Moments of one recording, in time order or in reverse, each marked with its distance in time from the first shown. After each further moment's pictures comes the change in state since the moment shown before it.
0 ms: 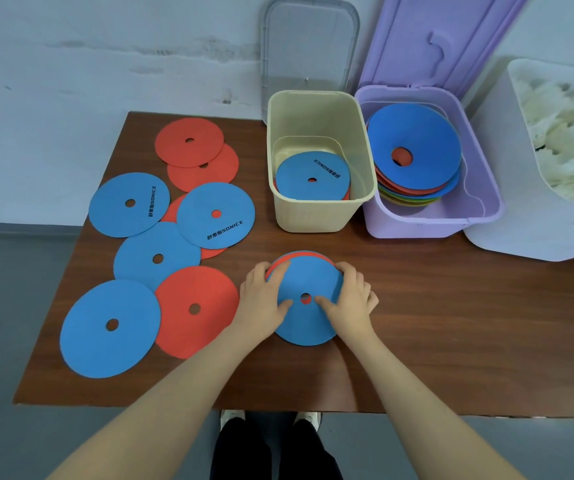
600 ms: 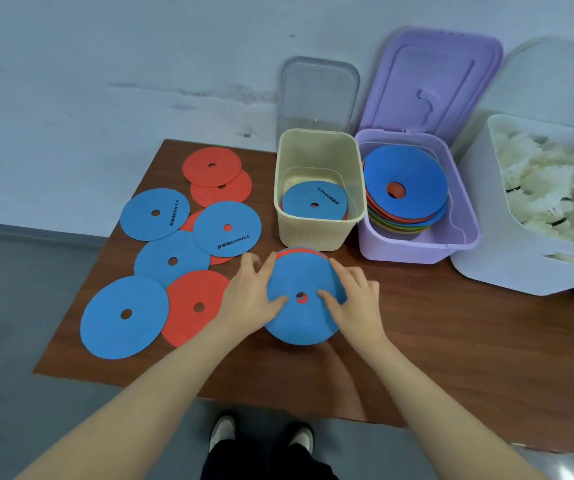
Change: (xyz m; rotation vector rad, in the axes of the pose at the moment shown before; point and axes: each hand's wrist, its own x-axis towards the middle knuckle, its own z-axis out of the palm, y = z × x) left_hand -0.027 0.027 -0.051 0.042 0.185 -0.007; right_hand -0.010 -0.007 -0.057 -0.064 0.150 -0.543
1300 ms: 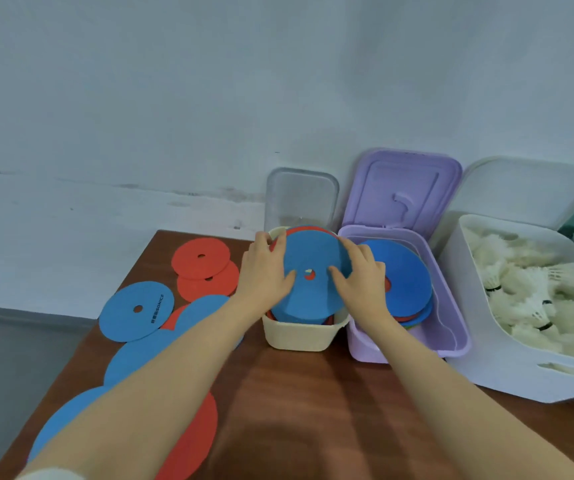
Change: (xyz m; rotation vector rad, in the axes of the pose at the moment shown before) left_hand 0.165 0.059 -0.089 0.180 0.290 0.123; right_hand 0.184 -0.014 -0.074 0.026 0.216 -0.024
